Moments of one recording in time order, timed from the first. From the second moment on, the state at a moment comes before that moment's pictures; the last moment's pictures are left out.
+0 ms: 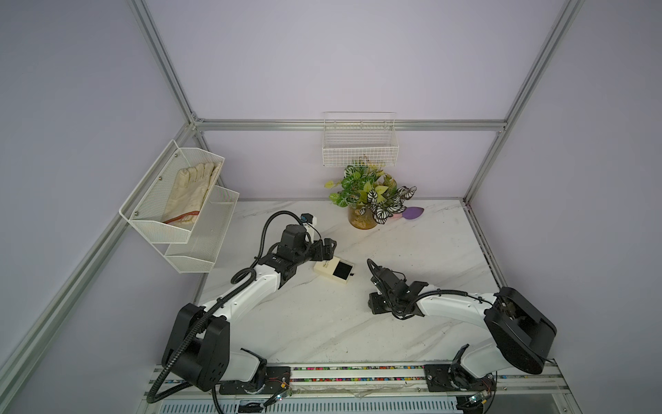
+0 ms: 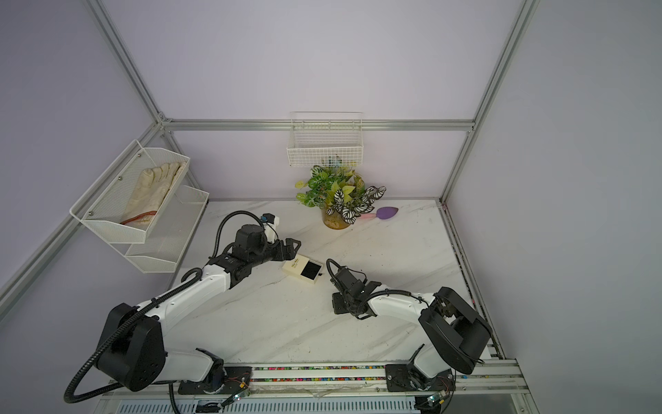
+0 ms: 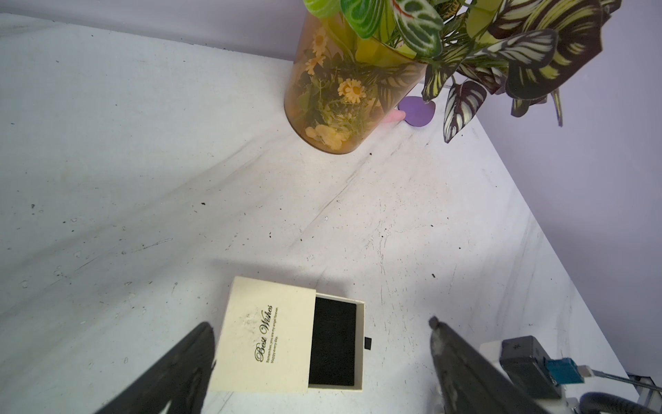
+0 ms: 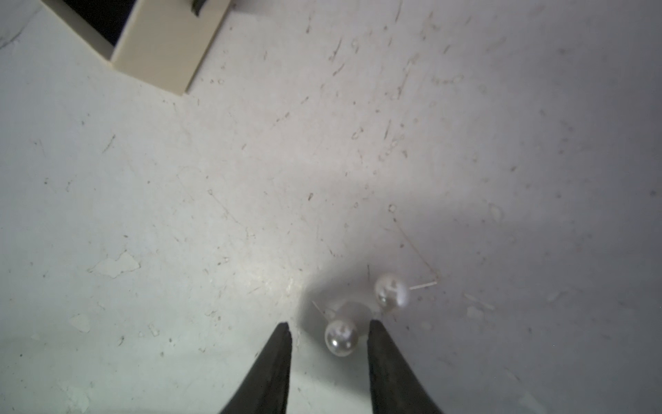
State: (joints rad) left arm -0.41 1.39 0.93 -0.09 0.15 -0.38; right arm 0.79 1.51 0.72 -0.28 0.03 0.61
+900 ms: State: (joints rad) left arm -0.41 1.39 0.93 -0.09 0.15 -0.38; right arm 0.79 1.53 0.71 -0.23 0.00 0.55
